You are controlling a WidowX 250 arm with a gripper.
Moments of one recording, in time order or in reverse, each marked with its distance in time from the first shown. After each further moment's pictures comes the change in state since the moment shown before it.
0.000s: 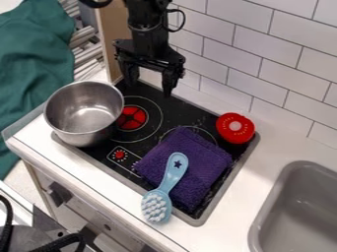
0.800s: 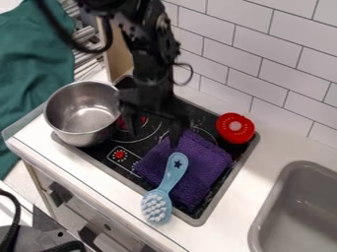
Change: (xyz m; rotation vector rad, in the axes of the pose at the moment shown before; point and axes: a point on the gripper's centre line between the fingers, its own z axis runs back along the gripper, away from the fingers) arm -0.074 -0.046 -0.016 -0.040 0.057 0.044
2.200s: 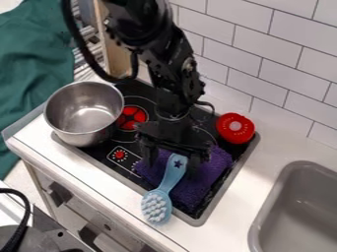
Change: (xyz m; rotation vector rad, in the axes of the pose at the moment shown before) arm -0.010 -0.024 -0.035 0.001 0.075 0.009
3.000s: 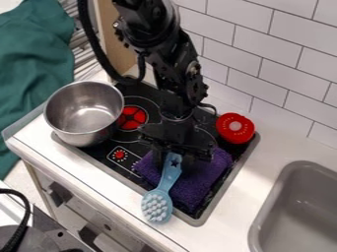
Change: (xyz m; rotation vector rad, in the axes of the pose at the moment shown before) arm 0.003 0.000 -0.008 0.011 0.008 0.017
